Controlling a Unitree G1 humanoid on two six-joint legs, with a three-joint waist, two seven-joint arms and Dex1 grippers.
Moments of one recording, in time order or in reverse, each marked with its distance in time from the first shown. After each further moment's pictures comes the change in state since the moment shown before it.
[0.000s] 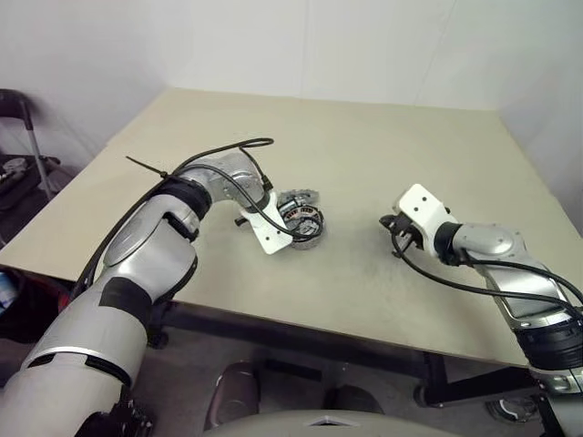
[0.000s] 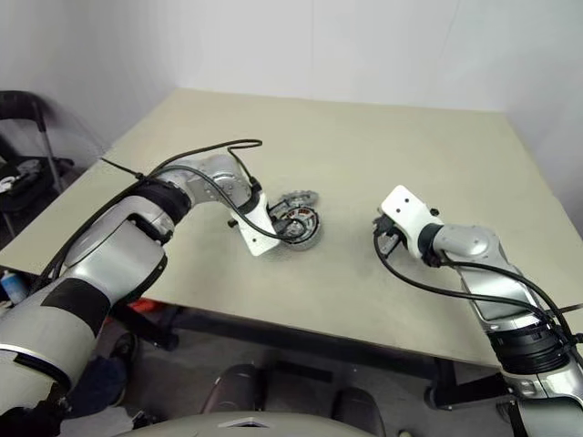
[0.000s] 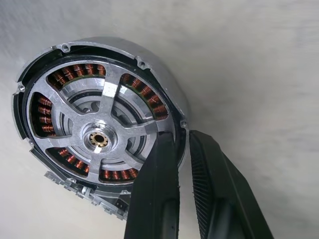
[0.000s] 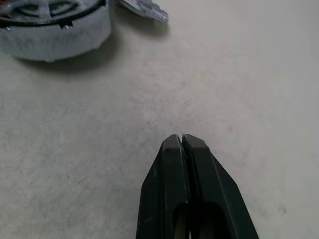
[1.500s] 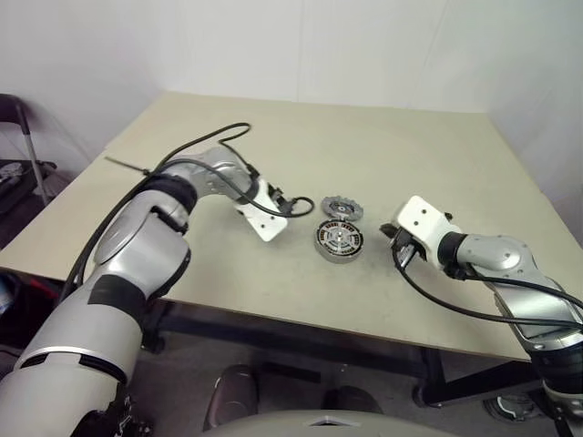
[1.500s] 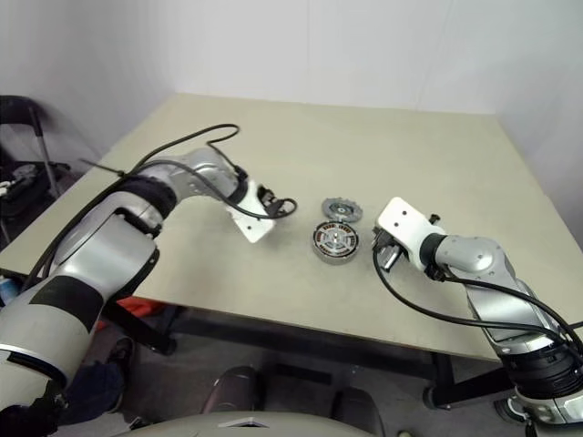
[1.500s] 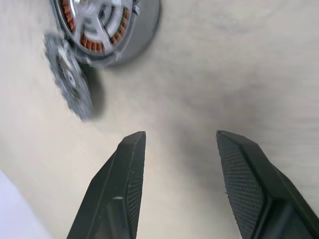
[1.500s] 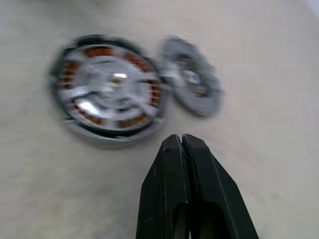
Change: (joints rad) left arm 0.048 0.094 0.127 0.059 -0.141 -0.031 -0.012; right arm 0.053 -0.069 0.051 -0.109 -0.025 -0.048 0.051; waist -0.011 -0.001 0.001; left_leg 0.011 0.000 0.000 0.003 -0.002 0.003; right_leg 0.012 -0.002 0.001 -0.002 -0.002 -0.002
